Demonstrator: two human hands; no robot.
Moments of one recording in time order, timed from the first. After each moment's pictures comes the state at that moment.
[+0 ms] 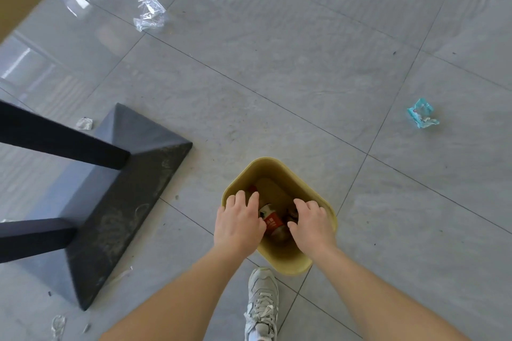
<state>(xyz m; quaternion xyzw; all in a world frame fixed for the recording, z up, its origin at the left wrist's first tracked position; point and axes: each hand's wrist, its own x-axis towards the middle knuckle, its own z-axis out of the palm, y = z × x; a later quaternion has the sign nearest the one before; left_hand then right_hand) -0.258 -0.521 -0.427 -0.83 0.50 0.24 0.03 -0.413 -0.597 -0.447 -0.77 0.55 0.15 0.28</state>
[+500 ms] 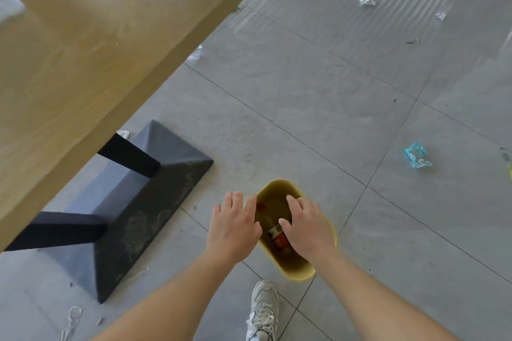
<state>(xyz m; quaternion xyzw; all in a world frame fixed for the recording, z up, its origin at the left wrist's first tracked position) -0.213 -0.495 -0.304 -0.83 0.52 0.18 0.03 -0.363 -0.595 -0.326 -0.85 0.46 0.10 0.23</state>
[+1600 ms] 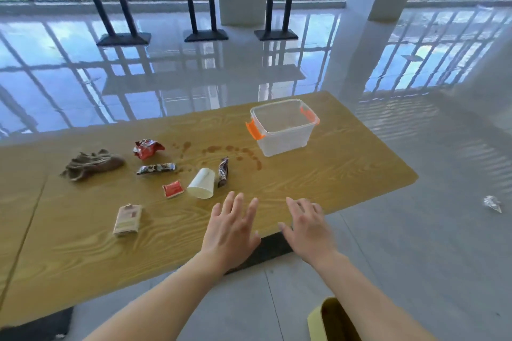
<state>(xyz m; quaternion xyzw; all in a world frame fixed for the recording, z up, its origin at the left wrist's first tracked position) -0.073 -0.218 0.045 -0.95 0.31 -0.02 -0.05 -0.131 -0.411 0.042 -0.99 0.10 -0.02 0.14</state>
